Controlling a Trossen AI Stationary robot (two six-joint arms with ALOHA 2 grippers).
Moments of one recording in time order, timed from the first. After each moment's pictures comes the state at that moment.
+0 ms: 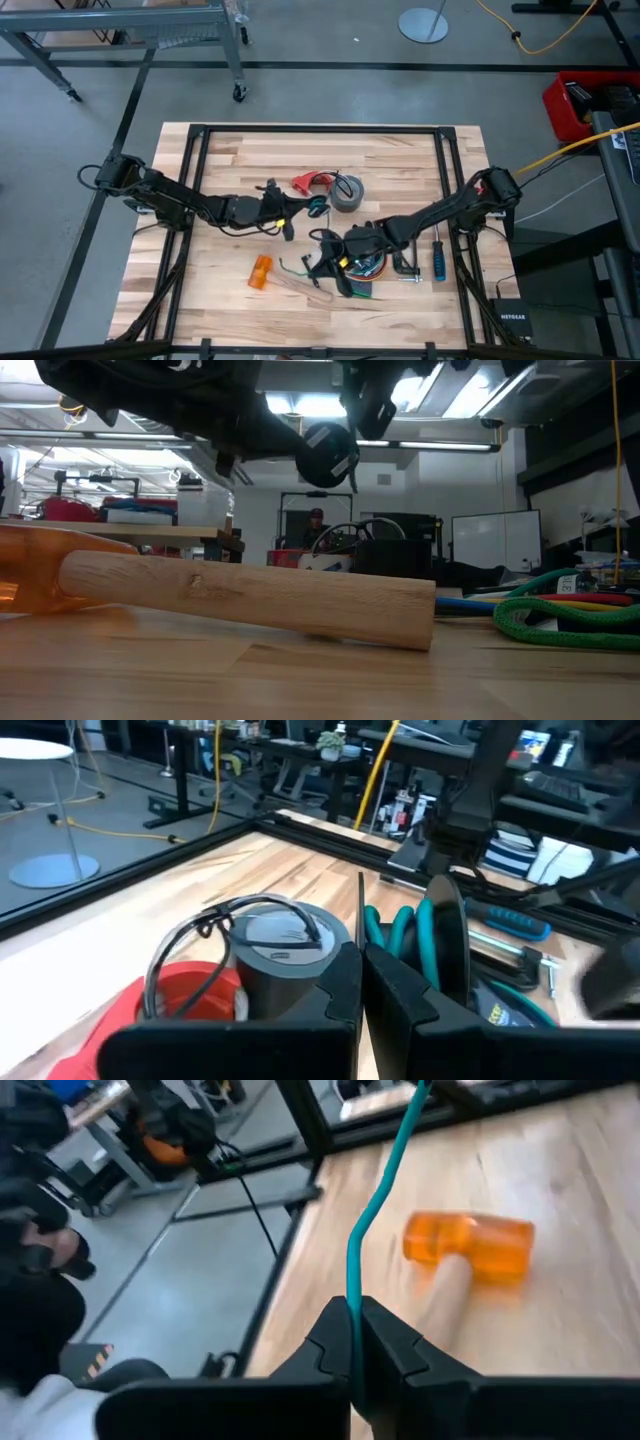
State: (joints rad) left arm -0.16 1.45 0.57 0.70 -0.54 -0.28; right arm 0.33 1.74 1.05 0.32 -0.13 0.39
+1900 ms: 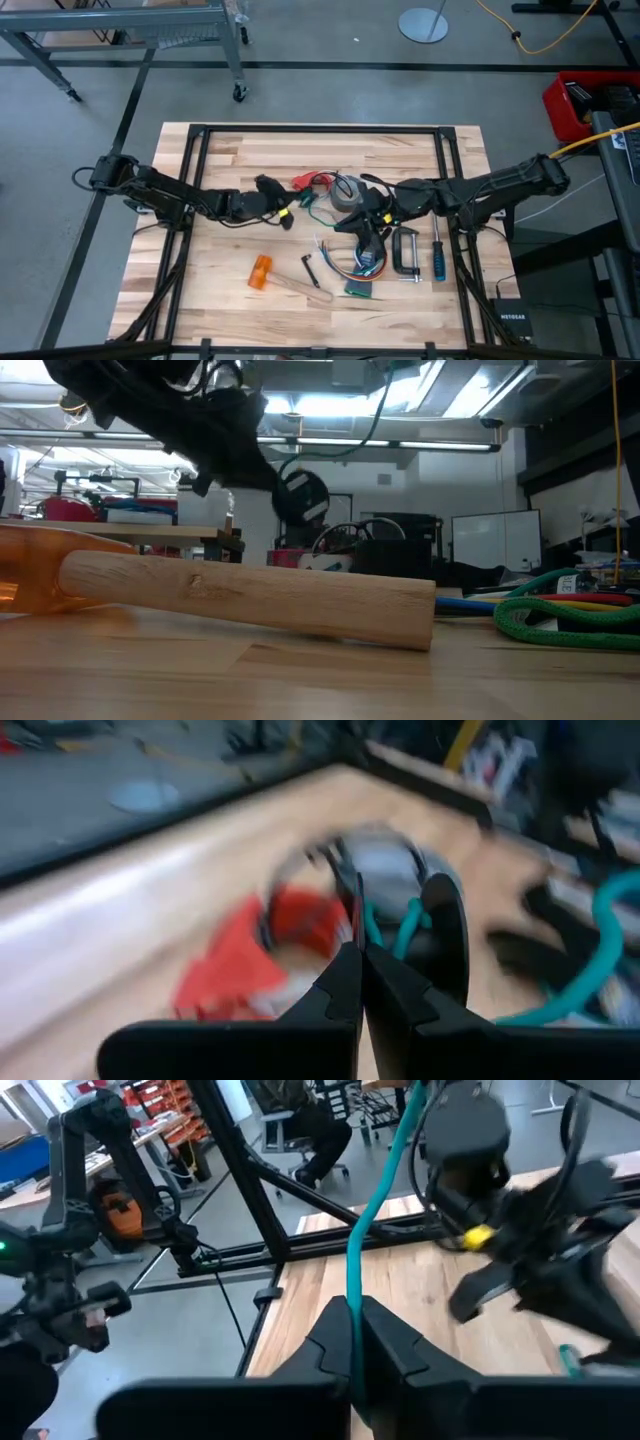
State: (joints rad) left arm -0.08 1.39 0.57 0.42 -0.62 -0.44; right arm 0.22 1.27 1.05 -0.01 -0.04 0.31
